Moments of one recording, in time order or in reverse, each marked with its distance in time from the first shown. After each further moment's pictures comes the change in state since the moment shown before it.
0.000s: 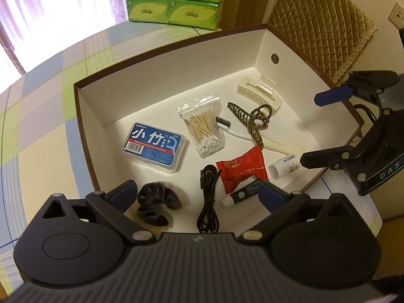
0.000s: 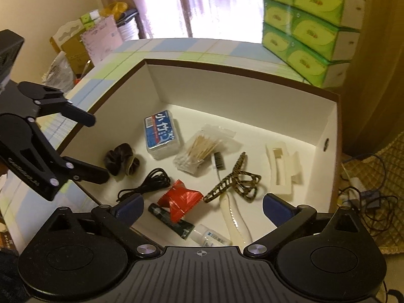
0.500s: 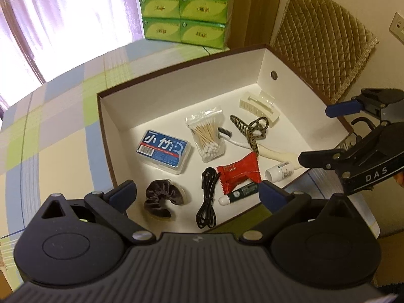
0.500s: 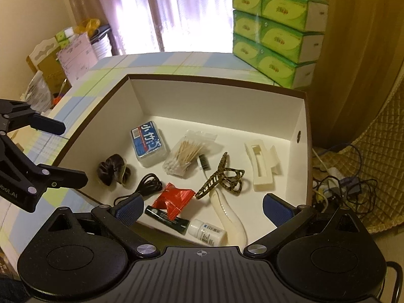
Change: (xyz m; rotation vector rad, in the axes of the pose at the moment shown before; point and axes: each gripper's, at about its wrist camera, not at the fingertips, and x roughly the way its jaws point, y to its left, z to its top) left arm -0.044 -0.020 -0.018 -0.027 -0.096 0.076; right arm -0.029 0.018 -0.011 0.090 -0.065 -0.113
